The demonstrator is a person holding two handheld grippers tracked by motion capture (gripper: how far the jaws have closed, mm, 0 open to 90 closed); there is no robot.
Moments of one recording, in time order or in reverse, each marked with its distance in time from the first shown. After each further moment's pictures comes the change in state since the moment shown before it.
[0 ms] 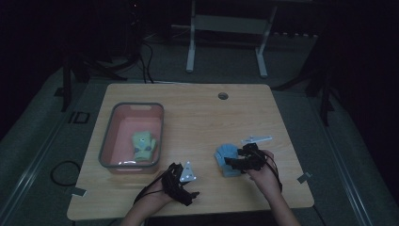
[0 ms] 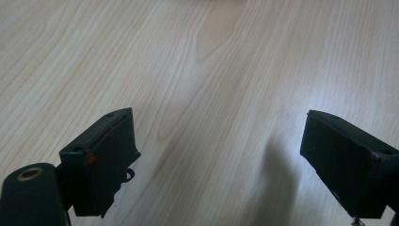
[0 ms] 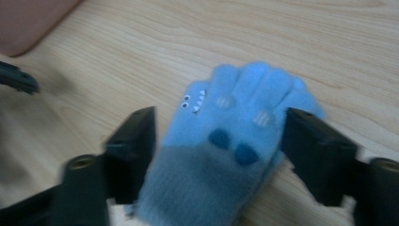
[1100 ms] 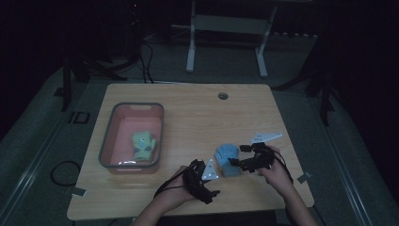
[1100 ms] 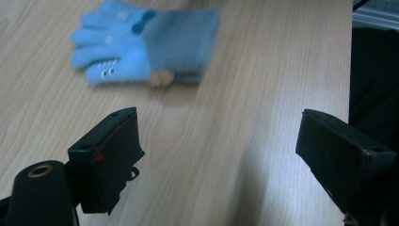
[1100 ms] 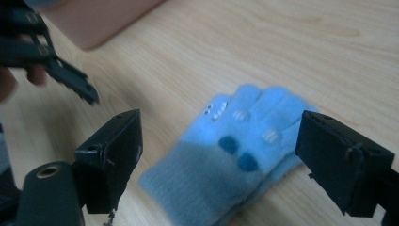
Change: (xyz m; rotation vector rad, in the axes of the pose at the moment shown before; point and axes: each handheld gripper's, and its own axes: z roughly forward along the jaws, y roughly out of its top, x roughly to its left) left arm -0.021 0.059 0.014 -0.063 -0.047 0.110; right arm -0.027 0.001 -0.016 -0.079 0.214 -0.143
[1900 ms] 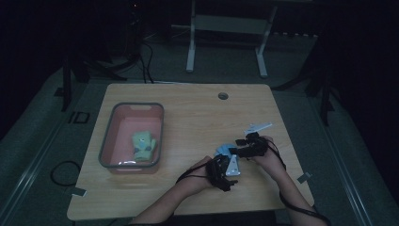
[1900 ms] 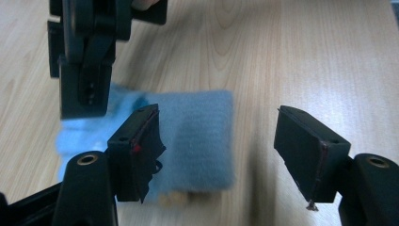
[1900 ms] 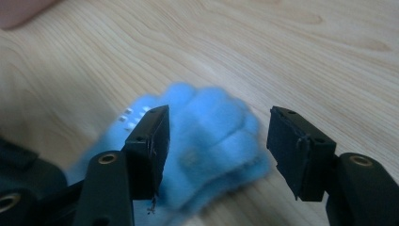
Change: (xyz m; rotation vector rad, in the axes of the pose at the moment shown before) left arm 0.011 0.042 0.061 -0.006 0.005 0.201; right arm -0.048 0.010 0.038 0.104 -0.059 -0.030
